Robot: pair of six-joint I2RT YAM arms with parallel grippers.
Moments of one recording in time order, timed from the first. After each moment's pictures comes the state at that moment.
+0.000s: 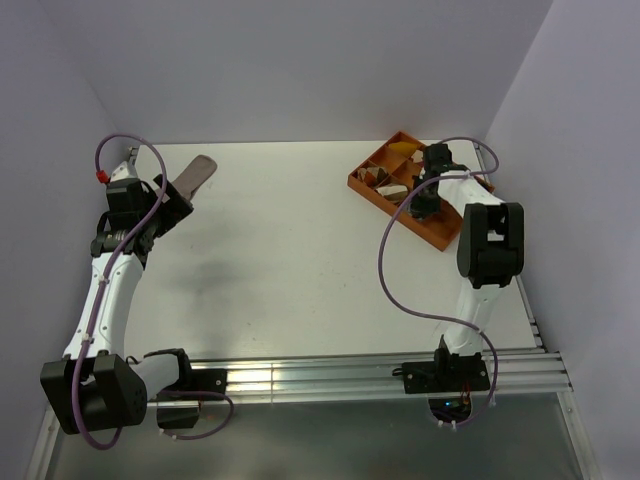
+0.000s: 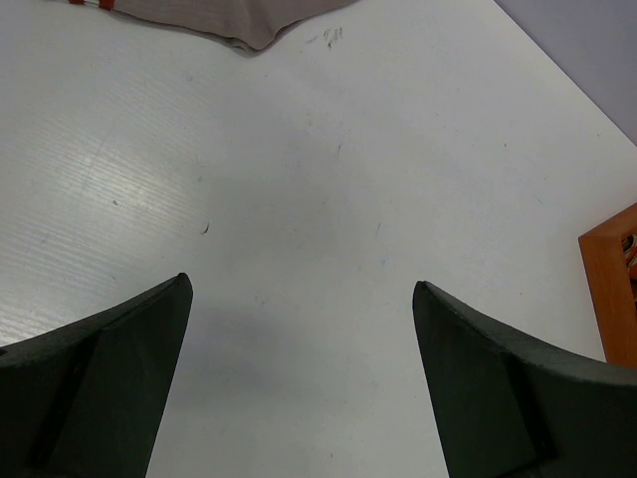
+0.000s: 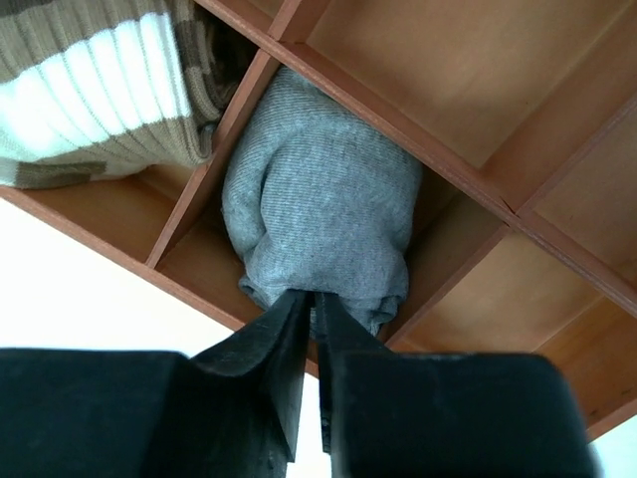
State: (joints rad) left arm 0.10 1.12 0.97 -0.43 0.00 -0.55; right arm 0.01 1.97 1.44 -0.60 0.00 0.21
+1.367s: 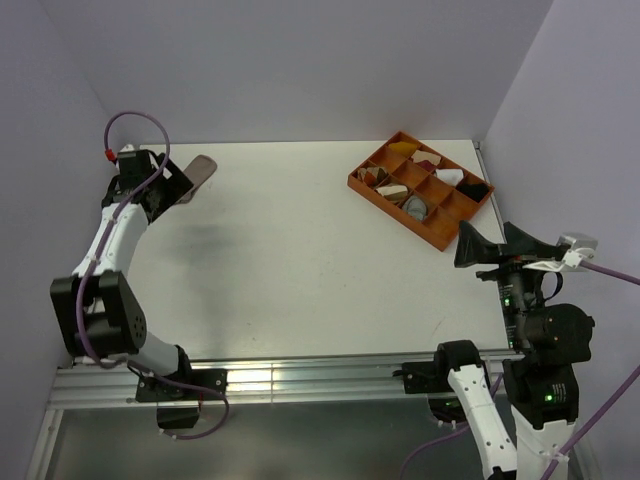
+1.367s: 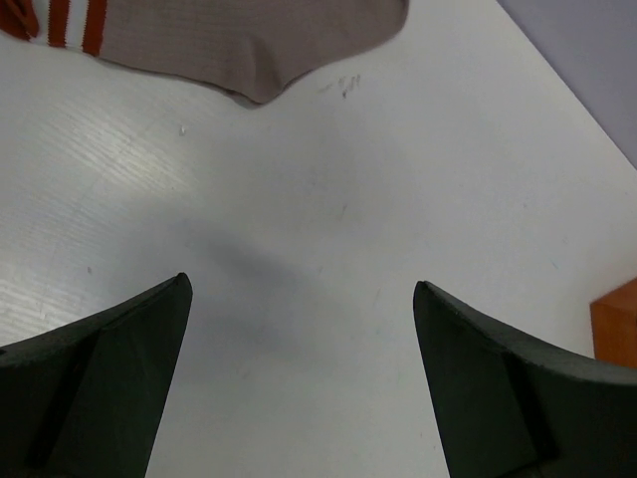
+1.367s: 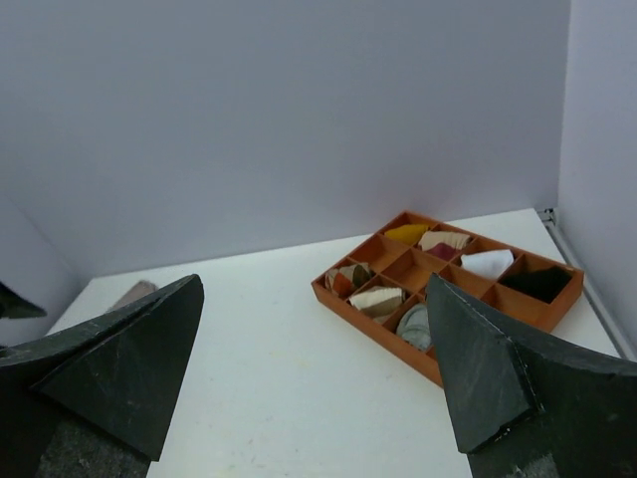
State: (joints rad) left arm 0.11 1.43 1.18 -0.40 -0.03 -0.60; right arm 0.08 0.30 1.02 -0.47 0.06 0.28
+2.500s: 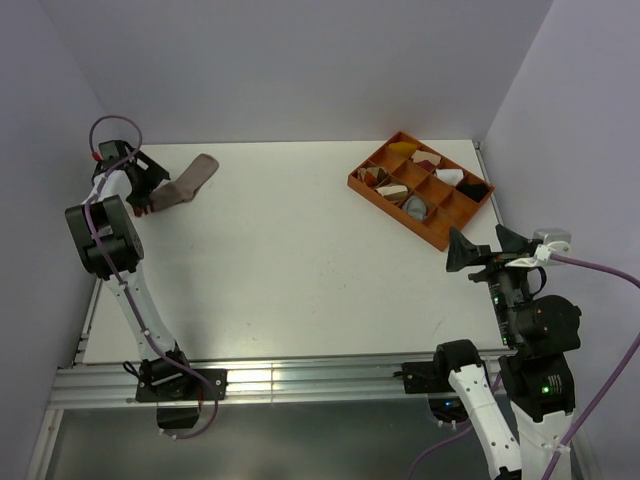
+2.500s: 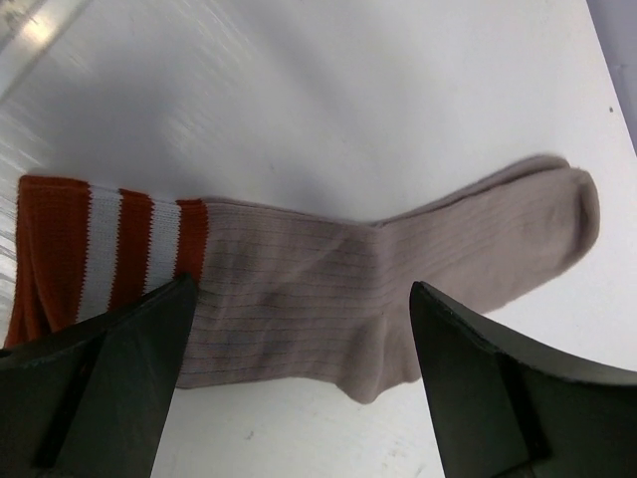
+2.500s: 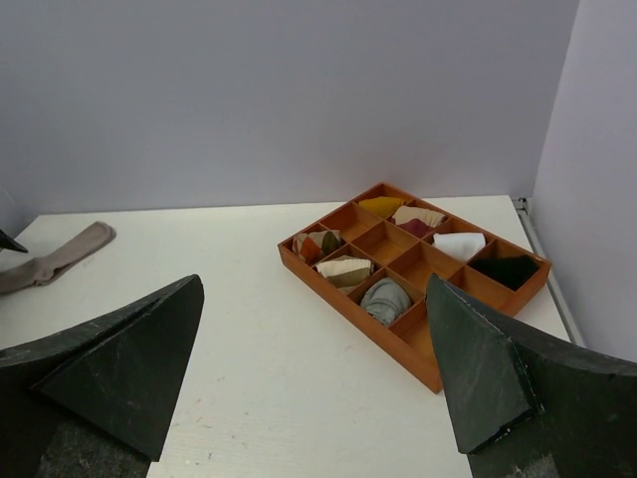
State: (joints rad) left arm 0.33 2.27 1.79 -0.36 0.11 -0.61; right arm 0.15 0.27 0.92 -0.49 0.08 0.12
